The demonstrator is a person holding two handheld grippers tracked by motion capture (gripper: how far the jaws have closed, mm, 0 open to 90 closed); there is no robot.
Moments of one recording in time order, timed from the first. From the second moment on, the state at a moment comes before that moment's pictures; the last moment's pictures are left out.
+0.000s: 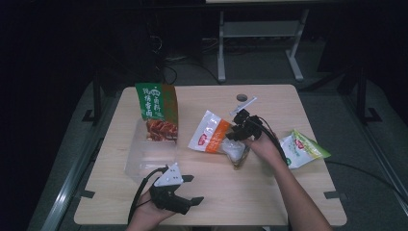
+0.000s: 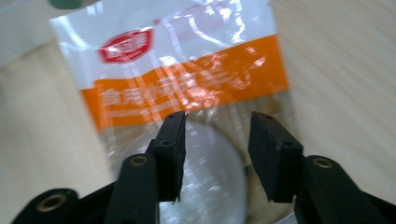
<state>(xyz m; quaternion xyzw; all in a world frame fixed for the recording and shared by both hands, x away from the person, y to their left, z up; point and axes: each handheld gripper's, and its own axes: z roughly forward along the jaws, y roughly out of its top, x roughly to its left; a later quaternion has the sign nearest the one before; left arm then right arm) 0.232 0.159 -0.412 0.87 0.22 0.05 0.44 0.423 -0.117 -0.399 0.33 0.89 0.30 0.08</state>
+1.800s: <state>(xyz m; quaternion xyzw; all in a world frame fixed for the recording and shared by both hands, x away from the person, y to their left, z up) 0.236 0.154 -0.415 0.87 0.22 0.04 0.44 0.464 -0.135 -0.429 0.38 0.88 0.28 -0.08</state>
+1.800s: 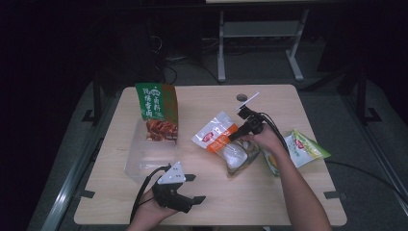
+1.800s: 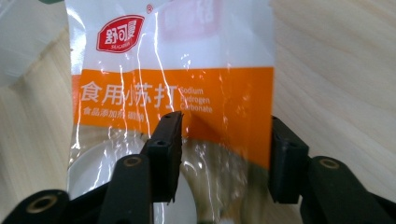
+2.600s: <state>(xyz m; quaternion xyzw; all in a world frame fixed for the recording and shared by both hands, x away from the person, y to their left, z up) 0.245 0.149 -0.409 0.85 0.25 0.05 0.46 0.416 -0.148 -0.384 0.31 0.87 0.38 -0.01</state>
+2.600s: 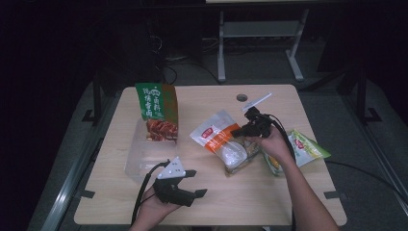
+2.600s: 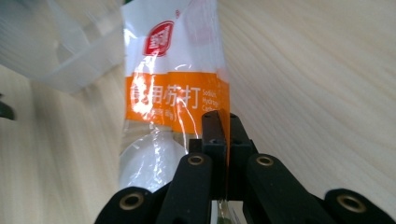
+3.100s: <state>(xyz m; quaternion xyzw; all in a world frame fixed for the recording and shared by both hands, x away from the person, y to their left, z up) 0.260 0.119 -0.413 0.85 0.26 0.06 0.46 0.356 -0.159 -0.361 0.27 0.85 0.46 0.01</state>
